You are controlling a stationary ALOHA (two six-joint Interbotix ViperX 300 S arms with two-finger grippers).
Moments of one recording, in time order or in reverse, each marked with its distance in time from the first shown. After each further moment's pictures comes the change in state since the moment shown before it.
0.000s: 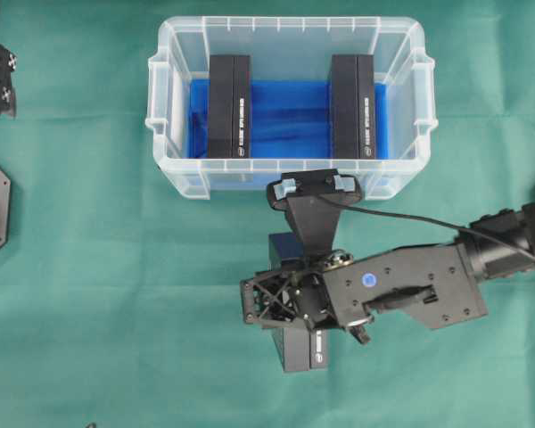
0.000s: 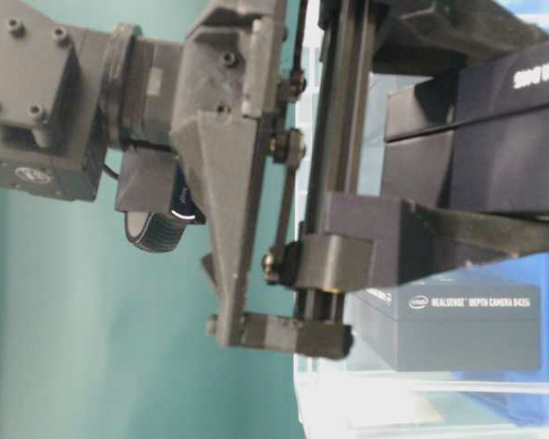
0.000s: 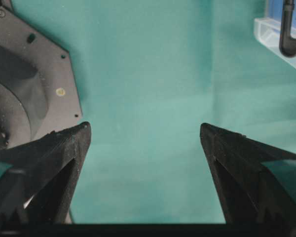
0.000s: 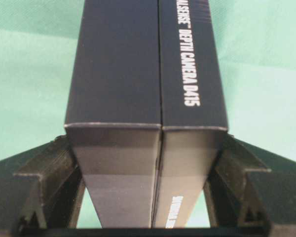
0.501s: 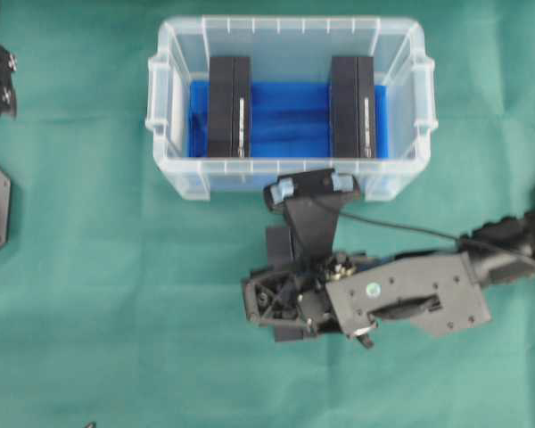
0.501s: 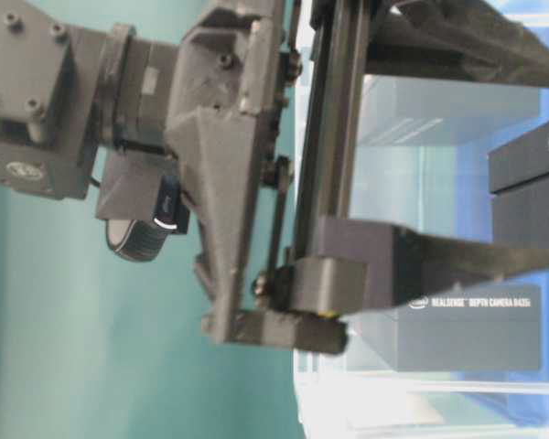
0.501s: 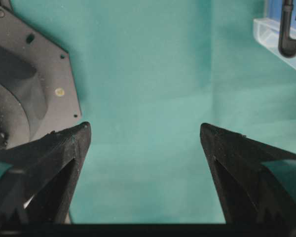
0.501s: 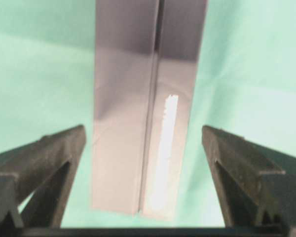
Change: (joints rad) left arm 0.002 -0.002 0.000 0.000 -0.002 -0.003; right arm 0.017 0.000 -0.002 -0.098 0.035 -0.002
